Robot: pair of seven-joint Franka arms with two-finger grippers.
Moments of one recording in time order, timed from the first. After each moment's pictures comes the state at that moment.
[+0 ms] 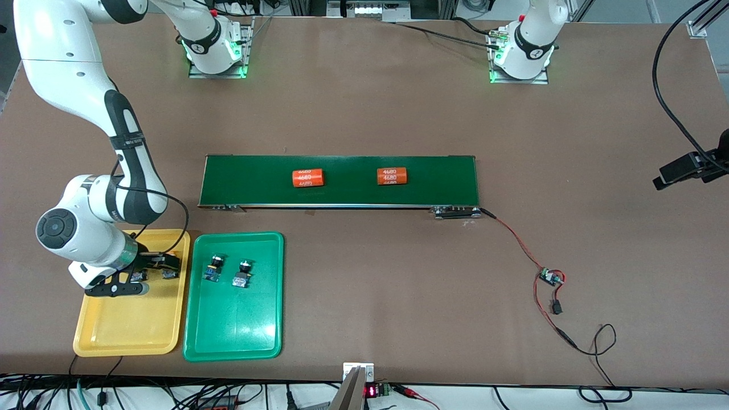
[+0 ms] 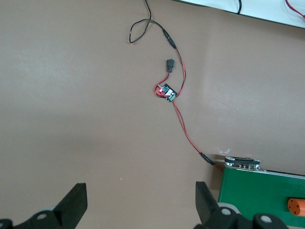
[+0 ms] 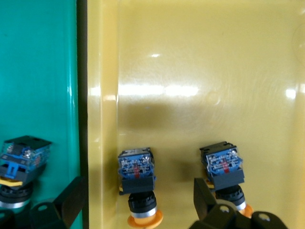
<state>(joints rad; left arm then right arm) 0.05 0.15 0.07 -1.47 -0.06 1.66 -0.06 0.01 0.75 -0.03 -1.46 -0.02 2.31 -0.05</state>
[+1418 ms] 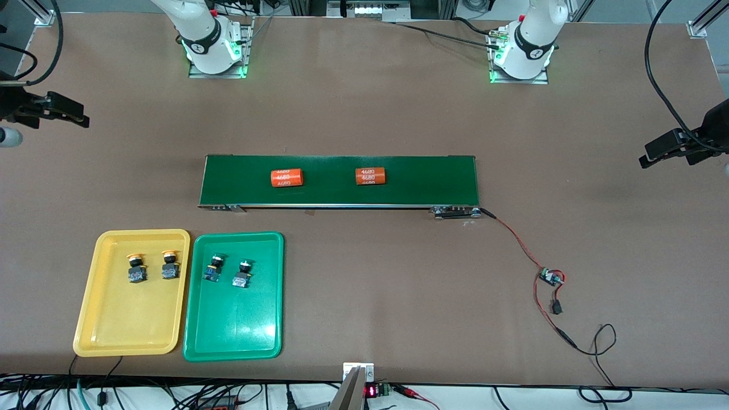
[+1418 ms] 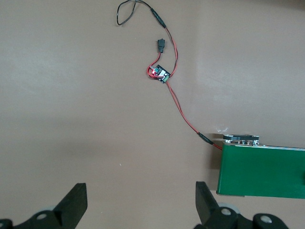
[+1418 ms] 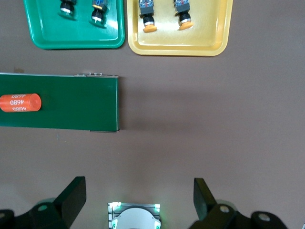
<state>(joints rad) 0.06 0.04 0.04 -1.60 -0.06 1.66 -0.02 -0.02 0.02 -0.03 -1.59 -0.02 1.43 -0.09</state>
